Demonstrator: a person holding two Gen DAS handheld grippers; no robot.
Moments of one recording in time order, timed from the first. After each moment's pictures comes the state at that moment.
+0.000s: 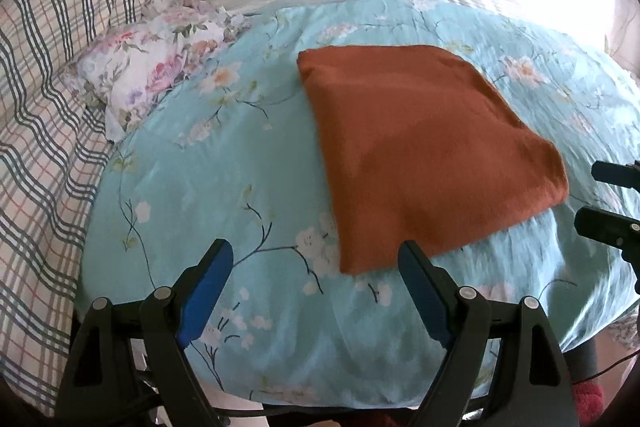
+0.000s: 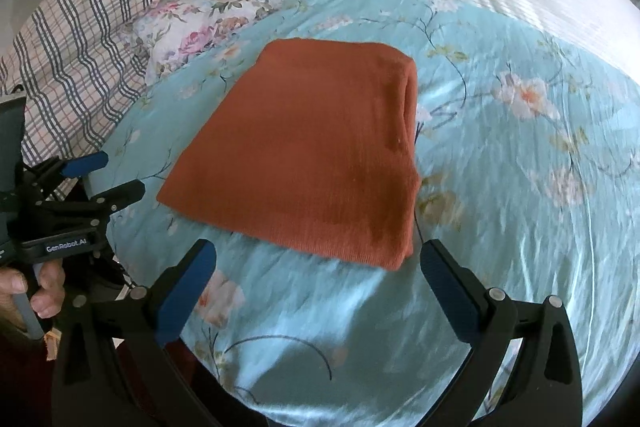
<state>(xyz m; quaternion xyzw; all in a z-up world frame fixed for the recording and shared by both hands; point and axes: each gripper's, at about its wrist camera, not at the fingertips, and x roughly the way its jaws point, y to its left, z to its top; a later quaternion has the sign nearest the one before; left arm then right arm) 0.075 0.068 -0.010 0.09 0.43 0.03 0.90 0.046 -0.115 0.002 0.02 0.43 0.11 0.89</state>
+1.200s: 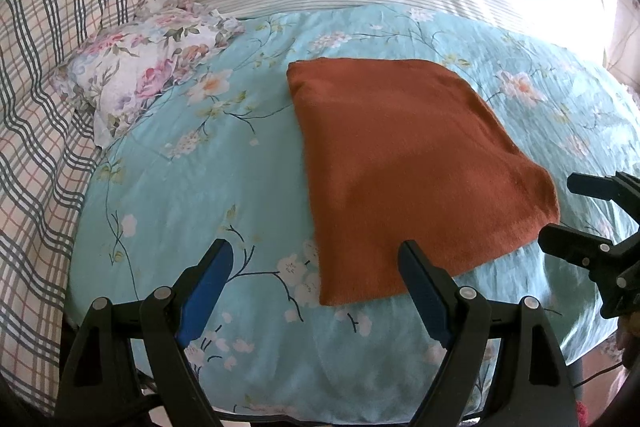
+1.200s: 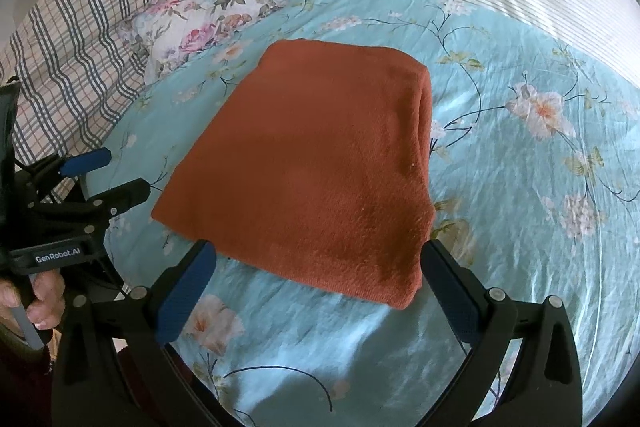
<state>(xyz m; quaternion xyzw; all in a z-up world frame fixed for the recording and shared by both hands) 0.092 0.060 -0.004 0.07 0.43 0.02 0.90 0.070 -0.107 0.001 0.01 0.44 0.12 0.89</state>
